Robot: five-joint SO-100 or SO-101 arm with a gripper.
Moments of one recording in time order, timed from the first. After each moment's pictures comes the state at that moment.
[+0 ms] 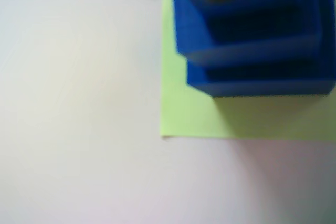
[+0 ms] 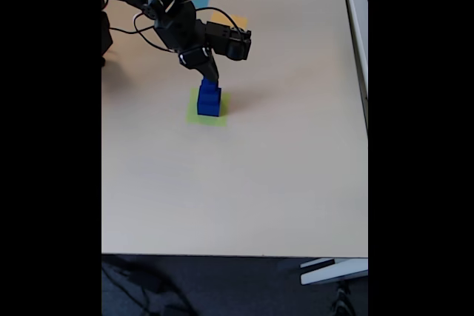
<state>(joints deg) 29.4 93.3 88.8 59.9 59.1</state>
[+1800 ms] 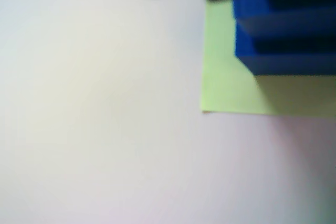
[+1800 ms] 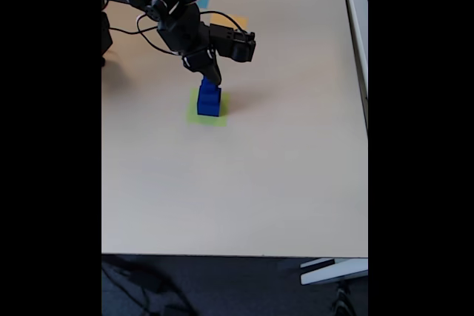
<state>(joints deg) 30.2 85.2 73.6 66.3 54.2</state>
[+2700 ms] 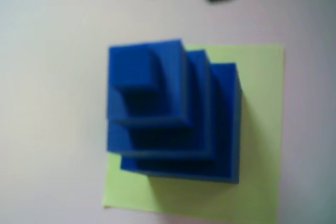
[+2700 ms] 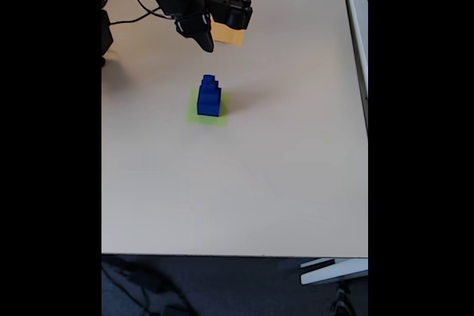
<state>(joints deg) 25.4 90.0 66.1 87.8 61.3</state>
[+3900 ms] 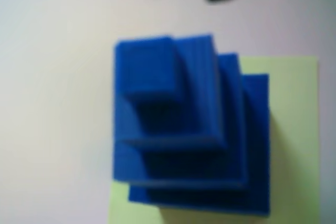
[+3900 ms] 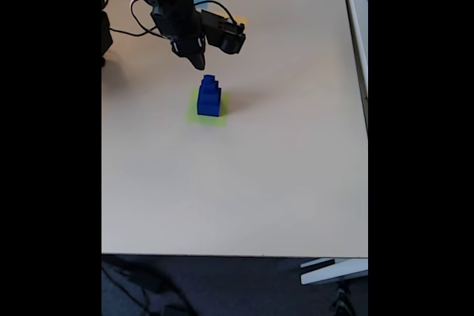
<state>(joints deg) 28.4 91.1 76.8 80.4 58.8</state>
